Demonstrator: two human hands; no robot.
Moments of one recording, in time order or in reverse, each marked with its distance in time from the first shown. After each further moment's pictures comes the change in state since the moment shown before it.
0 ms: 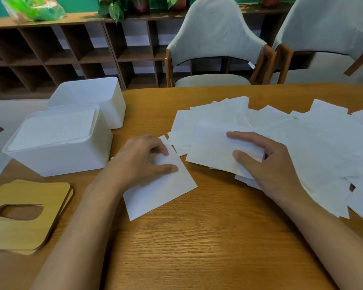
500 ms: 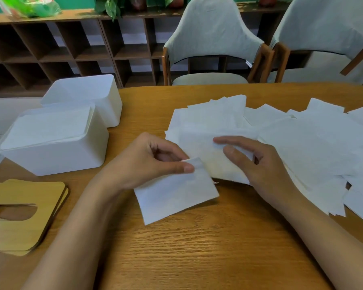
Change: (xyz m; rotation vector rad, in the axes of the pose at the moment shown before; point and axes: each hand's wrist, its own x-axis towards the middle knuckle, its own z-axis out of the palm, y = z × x) left_hand -0.014 0.033 -0.013 -0.705 -0.218 0.147; right_hand -0.007 -0.018 0.004 0.027 -0.140 -0.068
